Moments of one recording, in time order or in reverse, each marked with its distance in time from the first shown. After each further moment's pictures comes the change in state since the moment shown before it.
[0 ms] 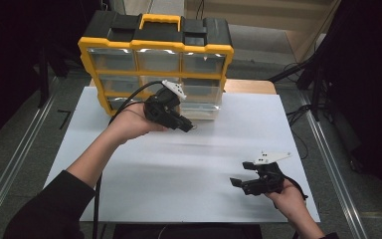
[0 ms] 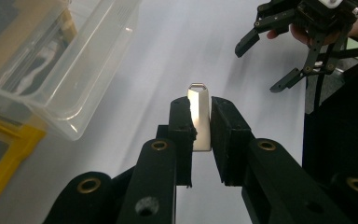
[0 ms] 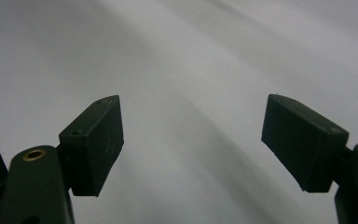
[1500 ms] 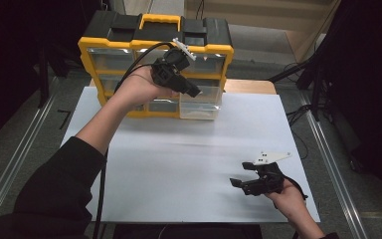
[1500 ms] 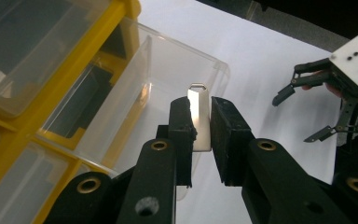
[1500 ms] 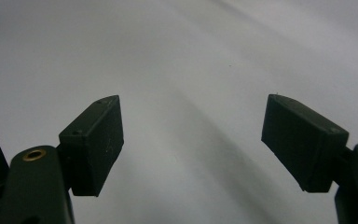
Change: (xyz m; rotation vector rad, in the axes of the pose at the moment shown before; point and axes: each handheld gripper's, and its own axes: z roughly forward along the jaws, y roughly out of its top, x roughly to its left) left arm 0.032 0.066 -0.033 -0.036 0.138 -0.033; right arm 0.000 0.000 0.000 0.002 0.011 -0.006
